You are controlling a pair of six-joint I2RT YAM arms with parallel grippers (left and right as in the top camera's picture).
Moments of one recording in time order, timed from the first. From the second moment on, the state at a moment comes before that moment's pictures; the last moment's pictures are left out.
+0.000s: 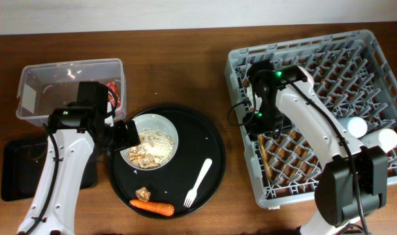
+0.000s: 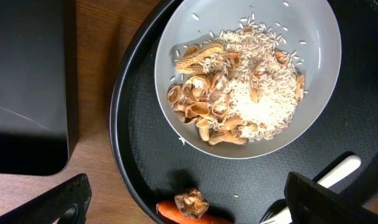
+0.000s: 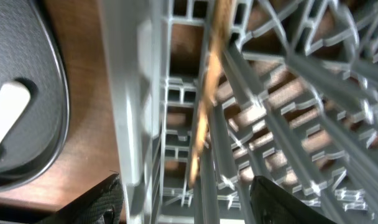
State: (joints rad) left arm -0.02 1.44 1.21 -1.19 0.04 -0.31; right arm 0.29 1.81 1.50 -1.36 -0.02 0.05
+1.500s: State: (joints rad) left arm 0.01 1.44 1.21 -1.17 -0.03 -0.31; right arm 1.01 1.89 1.22 -0.84 -0.18 1.27
